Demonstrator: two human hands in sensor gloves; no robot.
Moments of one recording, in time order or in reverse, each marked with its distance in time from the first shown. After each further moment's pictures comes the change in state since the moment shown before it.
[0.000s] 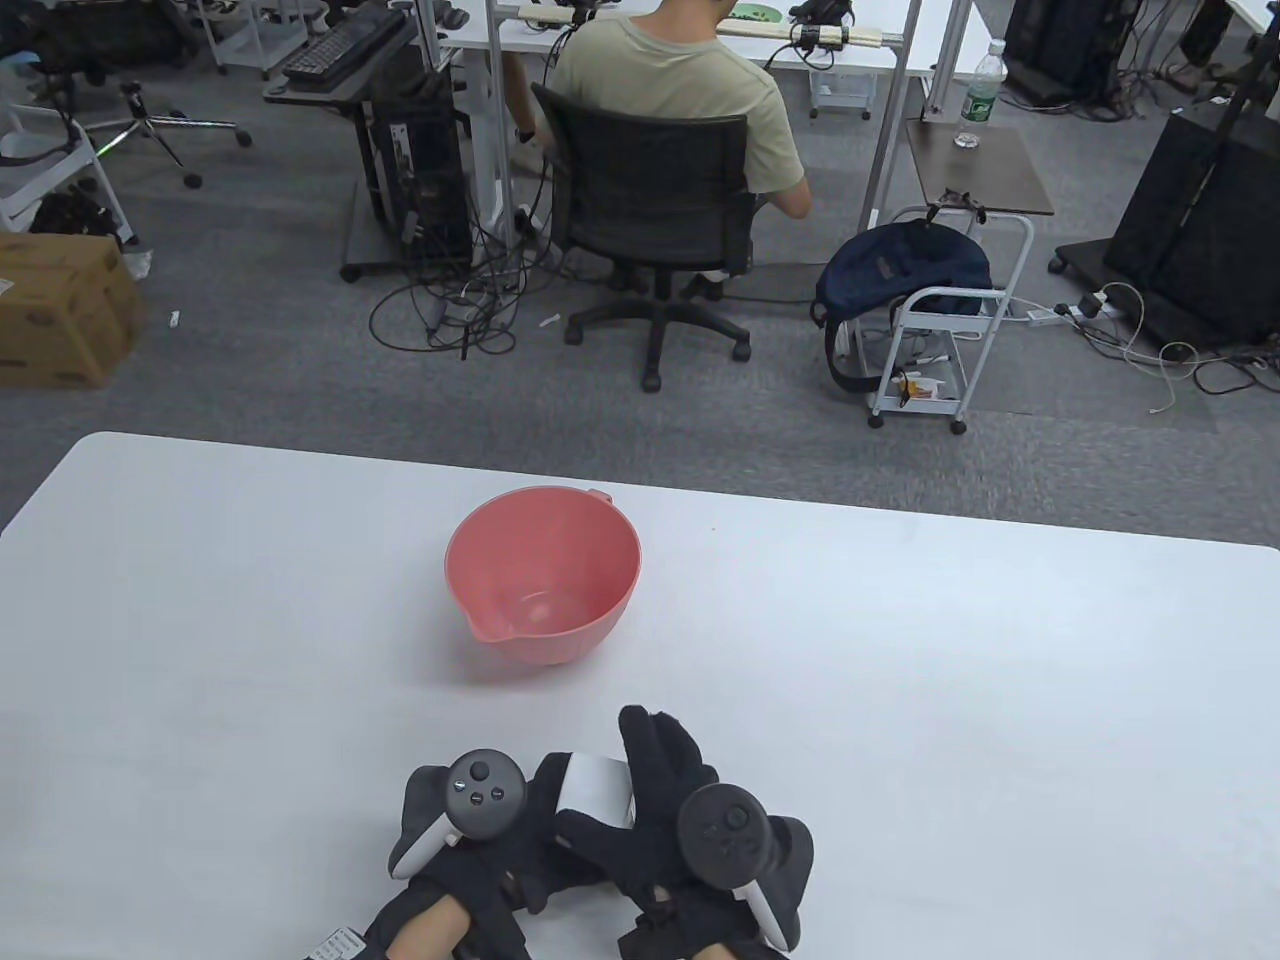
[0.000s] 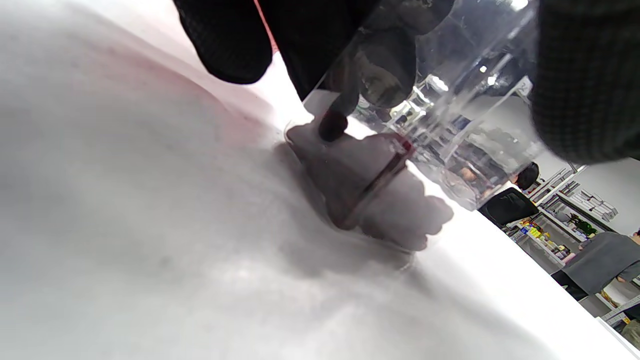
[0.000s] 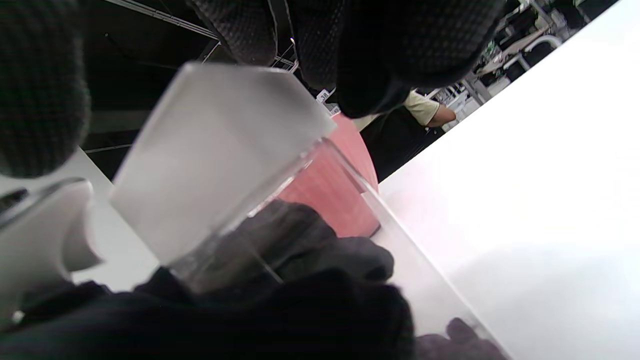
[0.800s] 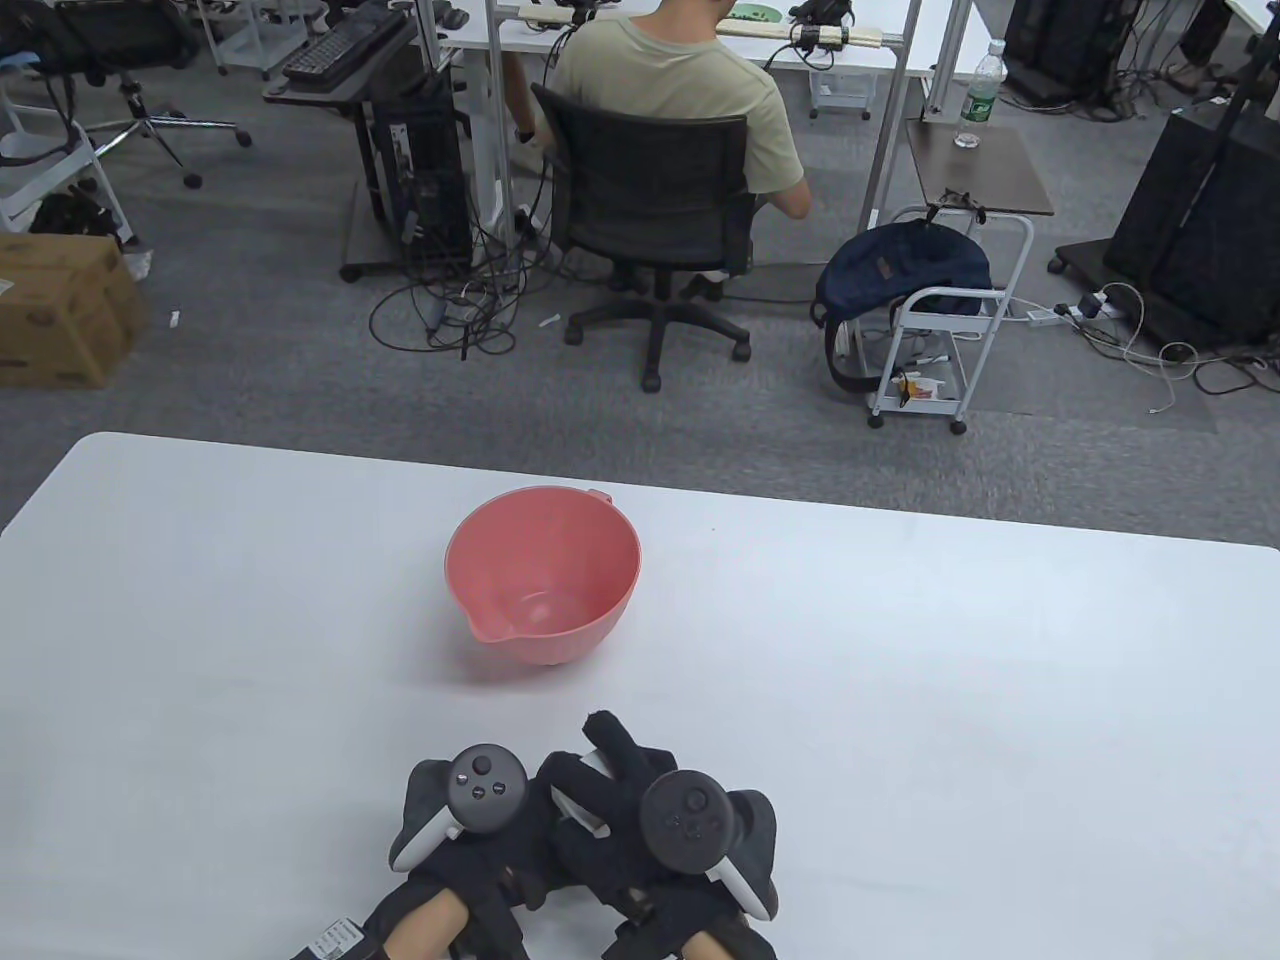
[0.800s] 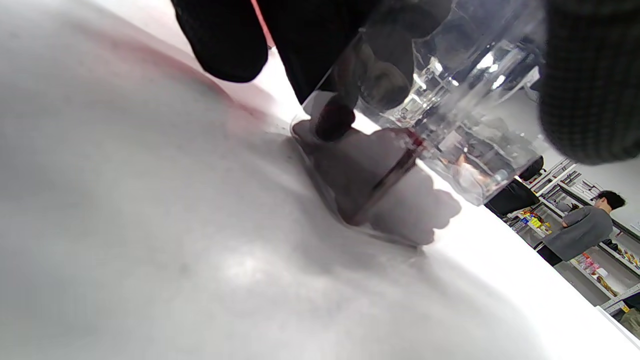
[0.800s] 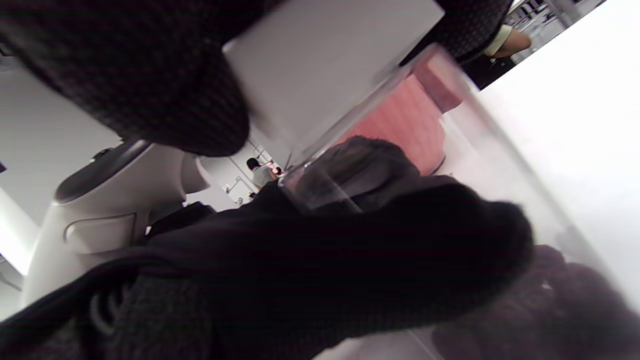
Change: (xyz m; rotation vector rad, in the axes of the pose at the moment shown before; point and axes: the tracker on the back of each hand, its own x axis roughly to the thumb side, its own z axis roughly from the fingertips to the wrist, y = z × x) left_hand 0.001 0.001 -0.004 -0.026 -0.002 -0.011; right_hand 0.014 0.012 -0.011 0.210 -0.180 -0.087
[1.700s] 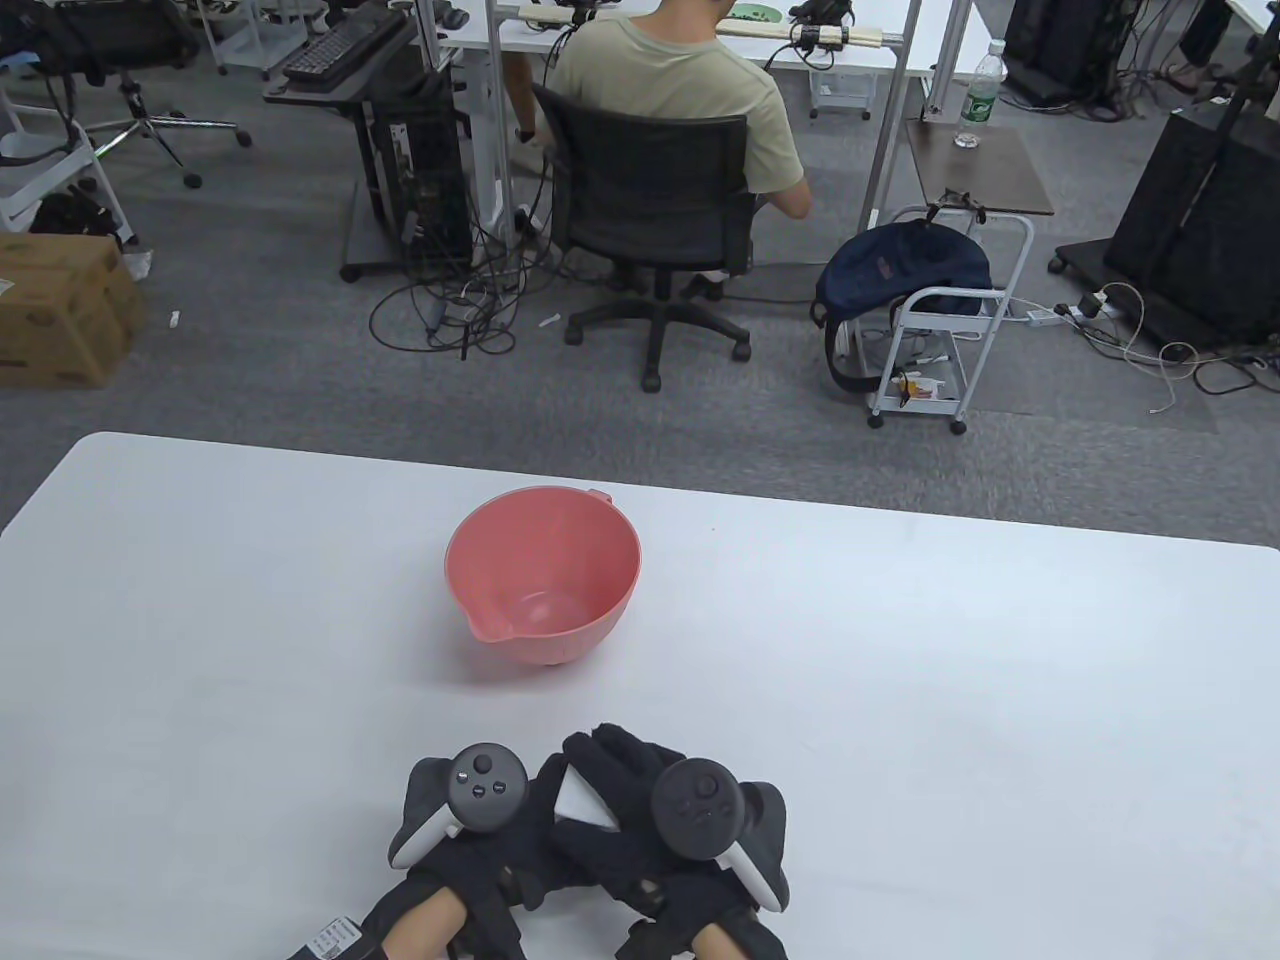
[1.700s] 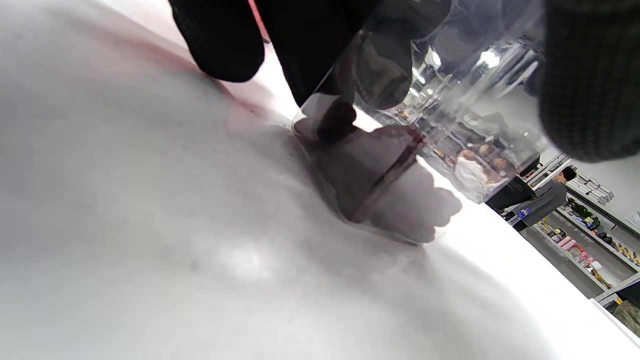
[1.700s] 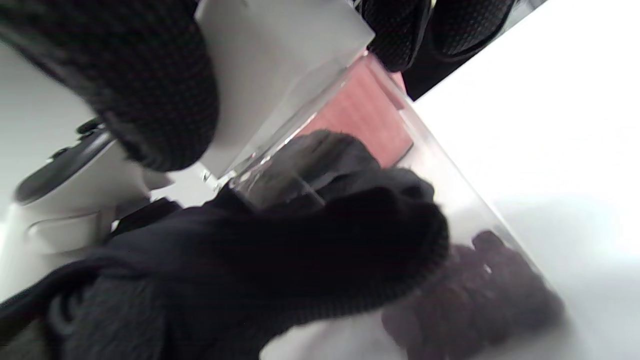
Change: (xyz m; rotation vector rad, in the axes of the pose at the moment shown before) left_hand -0.002 0.001 -0.002 -0.020 -0.006 0.005; right_hand -0.013 -0.004 -0.003 0.101 0.079 -0.010
